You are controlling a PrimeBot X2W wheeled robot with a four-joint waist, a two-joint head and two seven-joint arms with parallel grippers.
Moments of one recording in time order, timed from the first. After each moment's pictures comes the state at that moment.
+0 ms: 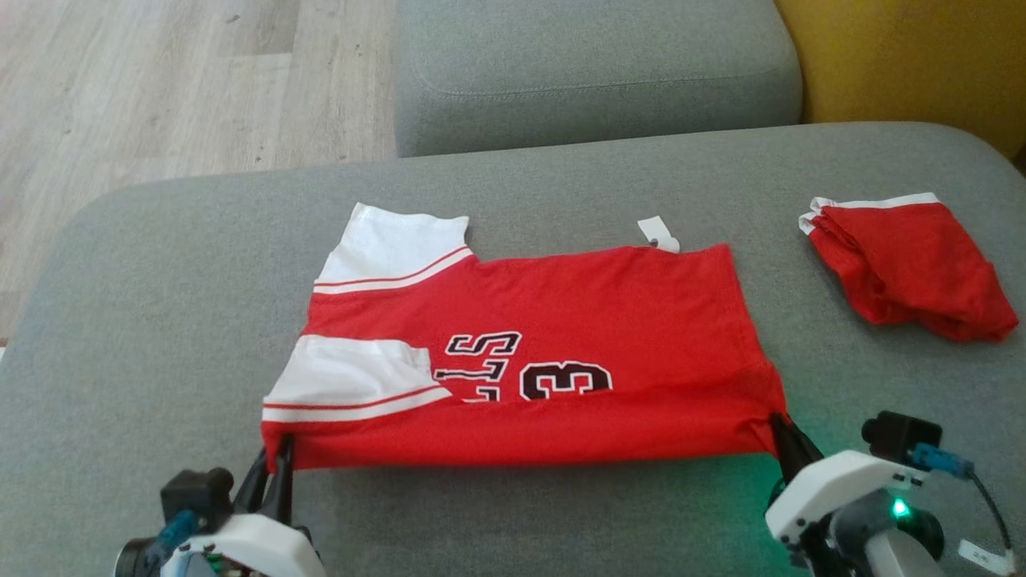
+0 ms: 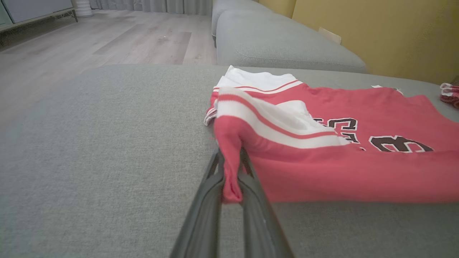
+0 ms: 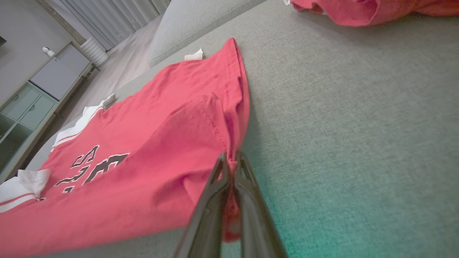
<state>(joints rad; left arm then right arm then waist) 0.02 0.10 -0.11 0.44 -0.19 -0.05 -0.23 -0.13 -0.05 0.02 0.62 0.45 0.13 0.06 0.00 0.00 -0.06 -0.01</state>
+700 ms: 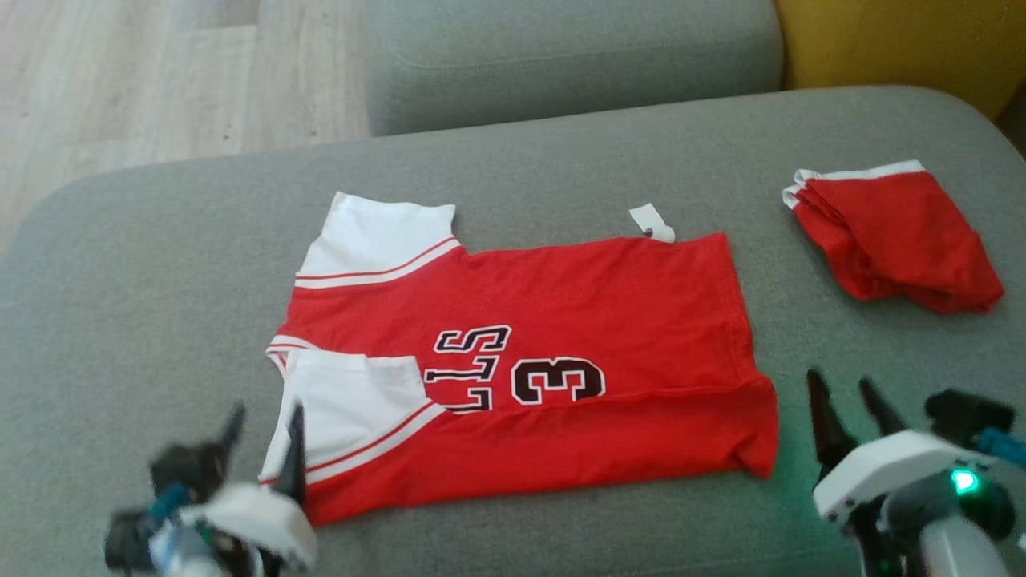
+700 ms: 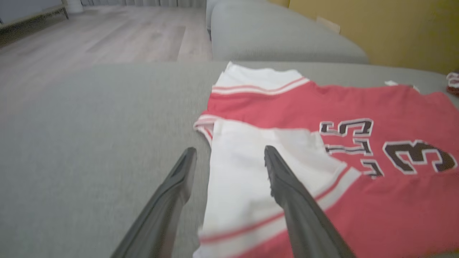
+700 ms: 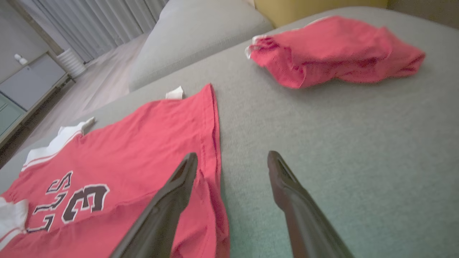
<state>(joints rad) -0.02 0.11 -0.12 0.45 -0.20 -0.03 -0.23 -0.04 -0.04 -0.10 0.34 0.33 0.13 0.13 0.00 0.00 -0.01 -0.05</state>
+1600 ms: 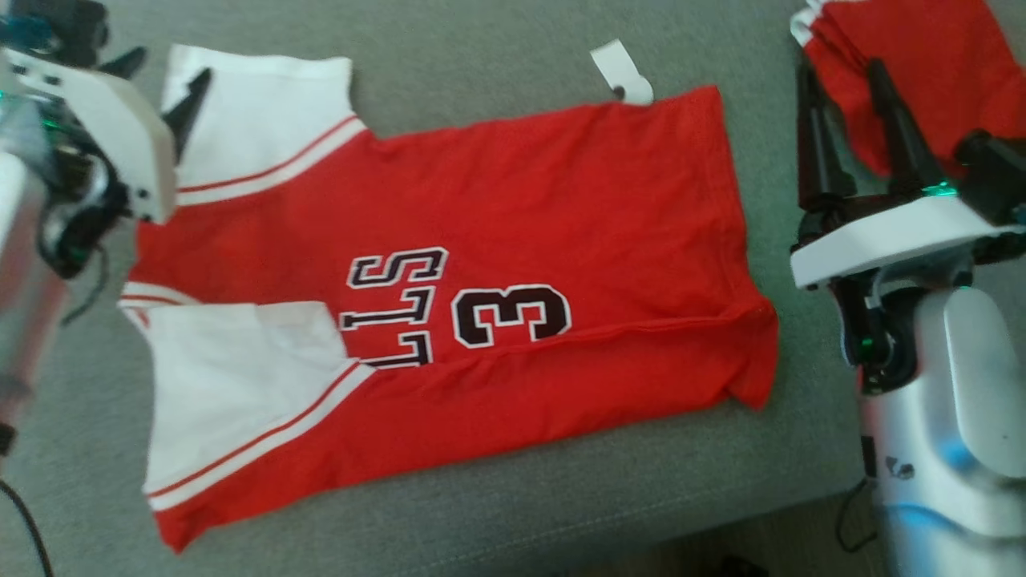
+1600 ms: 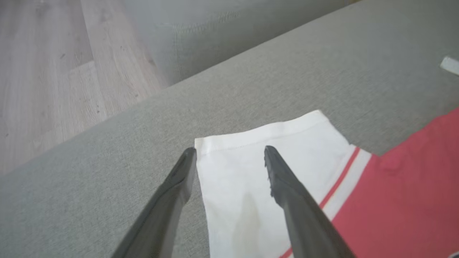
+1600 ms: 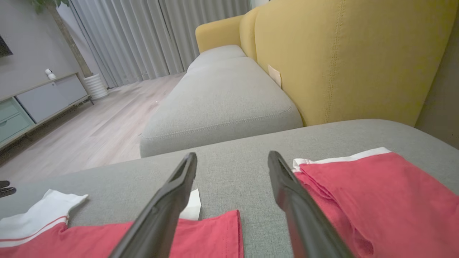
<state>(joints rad) -0.93 0.52 -0.66 0.65 -0.60 -0.13 0.22 -0.44 -0.05 0.02 0.15 0.27 0.13 0.06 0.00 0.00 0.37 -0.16</state>
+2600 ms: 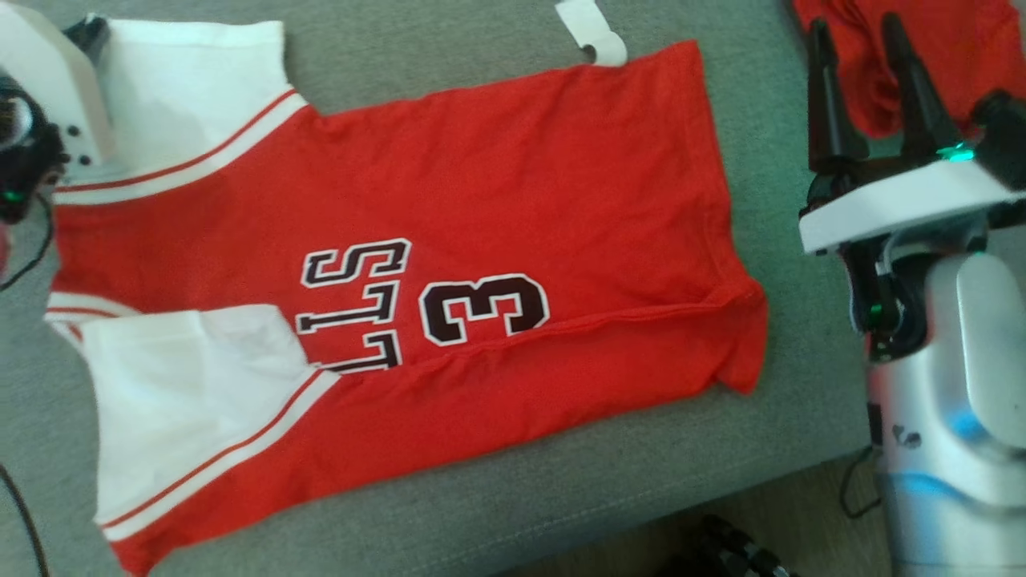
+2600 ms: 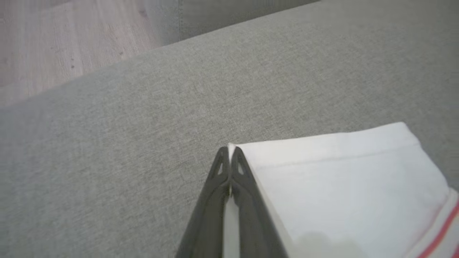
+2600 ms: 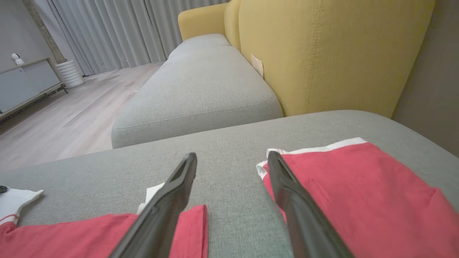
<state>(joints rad) -1.15 0.54 -0.89 0.94 -0.87 -0.13 0.20 -0.51 -0.05 0.02 0.15 0.26 0.13 0.05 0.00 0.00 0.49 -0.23</state>
